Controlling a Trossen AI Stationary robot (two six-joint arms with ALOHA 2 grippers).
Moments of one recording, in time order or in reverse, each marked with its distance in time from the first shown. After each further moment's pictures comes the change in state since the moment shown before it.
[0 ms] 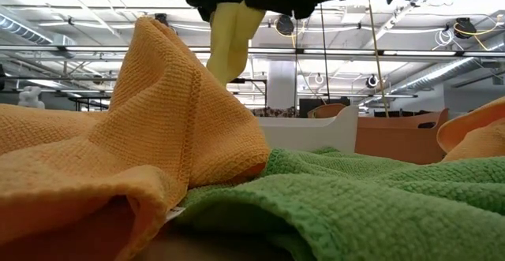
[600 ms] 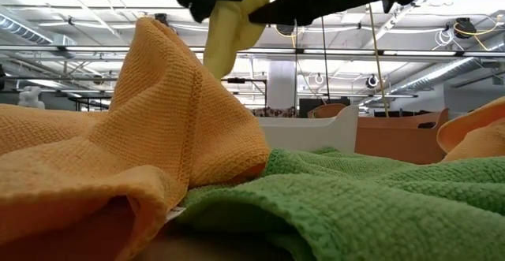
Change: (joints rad) left arm -0.021 -0.054 0.000 -0.147 -0.078 -0.023; right arm -0.030 0.008 0.000 -0.101 -0.041 0.196
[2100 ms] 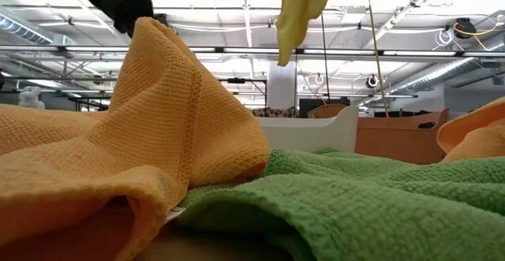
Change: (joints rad) left arm -0.030 -0.283 -0.175 -0.398 -0.261 -0.133; right arm -0.010 -0.464 0.000 -0.445 0.347 0.047
